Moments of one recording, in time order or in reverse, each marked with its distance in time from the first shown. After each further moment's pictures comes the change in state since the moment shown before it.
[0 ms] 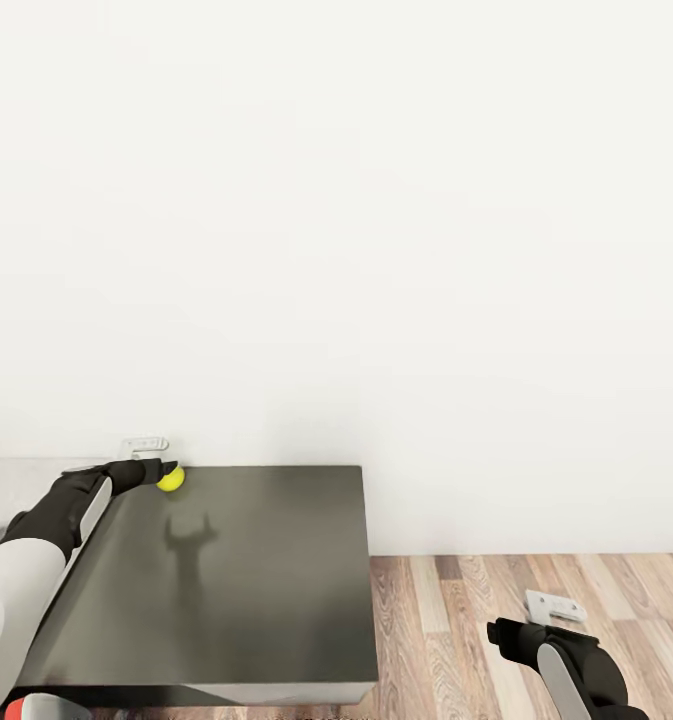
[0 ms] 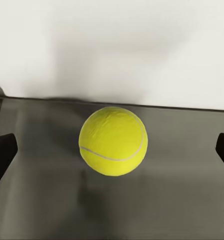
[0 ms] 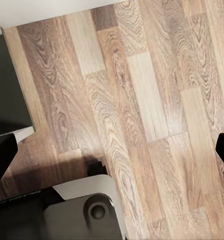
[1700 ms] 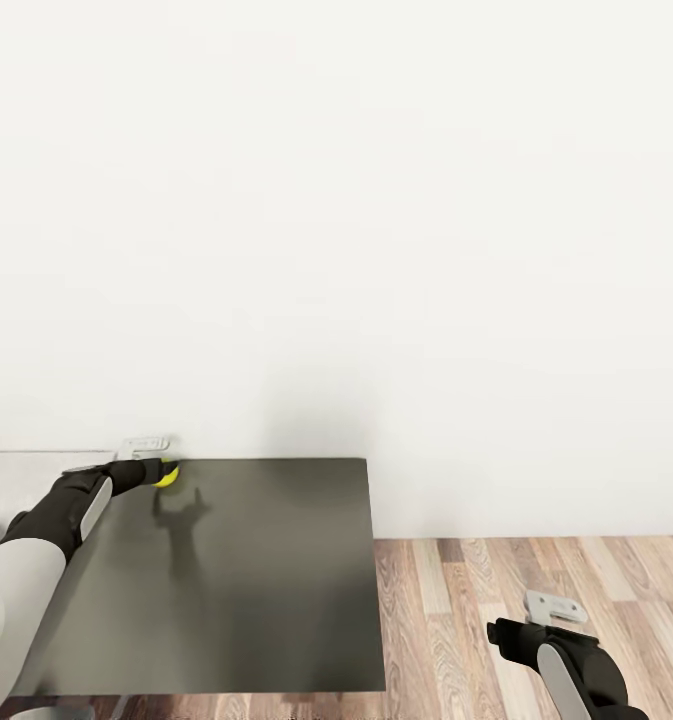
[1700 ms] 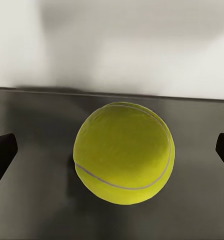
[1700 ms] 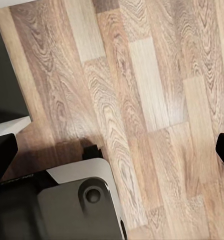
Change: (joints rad) left arm 0.000 -0.001 -0.002 0.000 0.000 -0.001 0.000; right arm 0.000 0.000 0.000 0.002 0.000 0.000 0.000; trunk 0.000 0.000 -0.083
